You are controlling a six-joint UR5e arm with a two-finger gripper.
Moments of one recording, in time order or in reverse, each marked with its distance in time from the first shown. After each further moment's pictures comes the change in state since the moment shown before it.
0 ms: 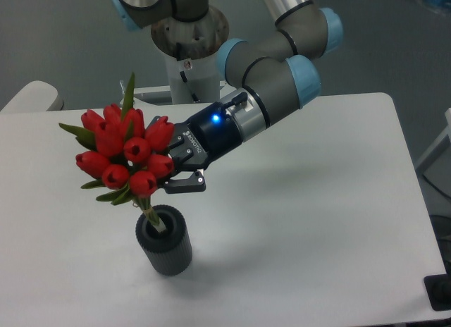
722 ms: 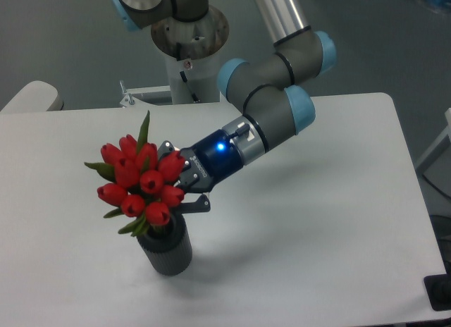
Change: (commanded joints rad) arm 0.008 -0.115 -0.029 -0.002 0.005 0.074
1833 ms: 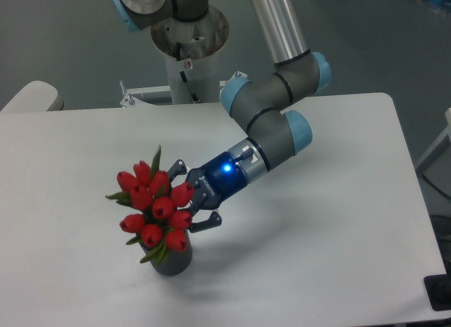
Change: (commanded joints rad) arm 0.022 -0.057 -0.055 0.000 0.005 0.087
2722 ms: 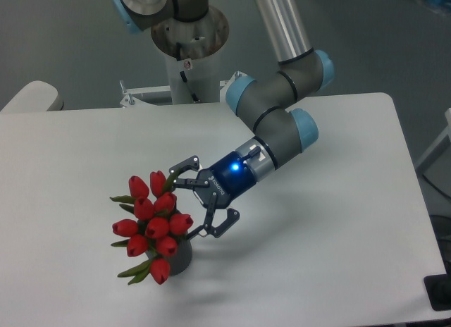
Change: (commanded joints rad) arm 0.069 0.044 -0.041 0.003 0.028 0.066
